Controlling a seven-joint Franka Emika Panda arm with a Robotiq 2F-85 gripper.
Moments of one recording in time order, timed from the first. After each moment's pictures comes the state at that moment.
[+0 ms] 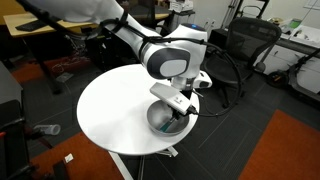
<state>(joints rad) -0.29 0.88 -0.08 -1.43 -0.01 2.33 -0.45</state>
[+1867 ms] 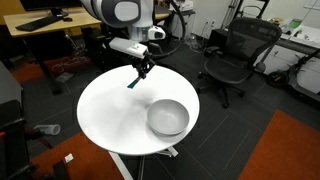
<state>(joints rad) -0.08 0.57 0.02 -1.75 -0.06 2.33 -0.35</state>
